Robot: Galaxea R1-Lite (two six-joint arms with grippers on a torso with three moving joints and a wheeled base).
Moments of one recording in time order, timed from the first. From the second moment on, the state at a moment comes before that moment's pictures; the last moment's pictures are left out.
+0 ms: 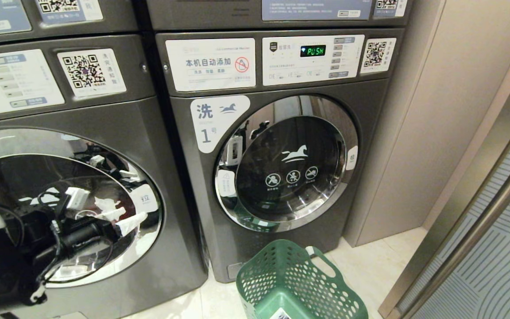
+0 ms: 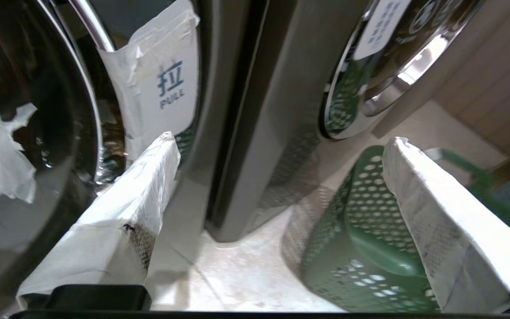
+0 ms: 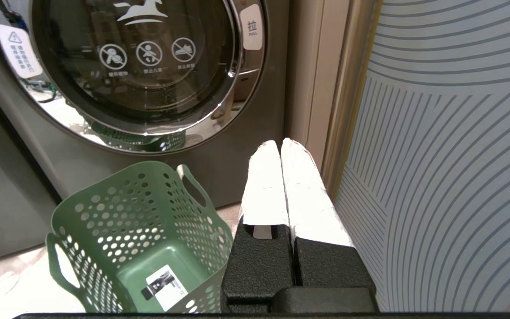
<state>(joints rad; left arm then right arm) 0.26 2.20 -0.54 -1.44 -0.78 -0.01 0.01 0.00 0.00 -0.09 -0.01 0.02</state>
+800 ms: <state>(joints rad) 0.24 2.31 -0.73 -1.37 -0.68 0.01 0.01 0.00 0.00 -0.09 -0.01 0.02</state>
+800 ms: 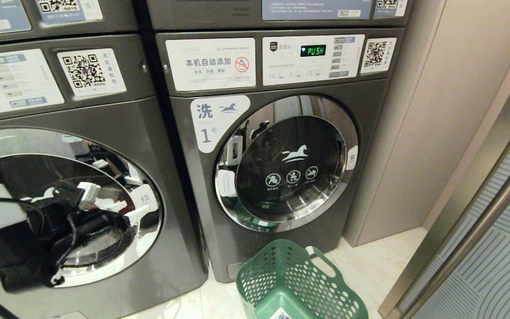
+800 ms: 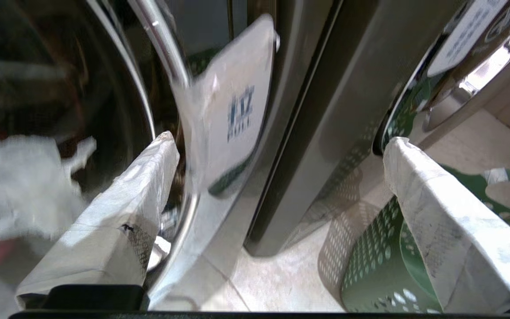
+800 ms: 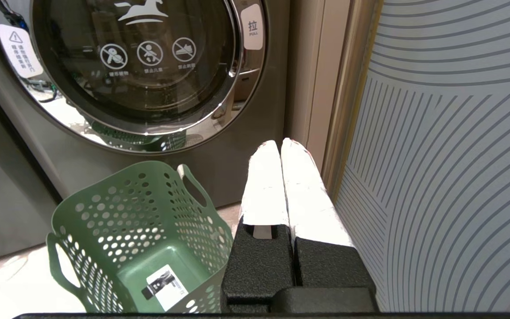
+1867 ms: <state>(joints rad) 0.18 2.43 -0.95 -1.32 -0.69 -0.04 0.01 0.00 0.00 -0.09 -0.01 0.02</state>
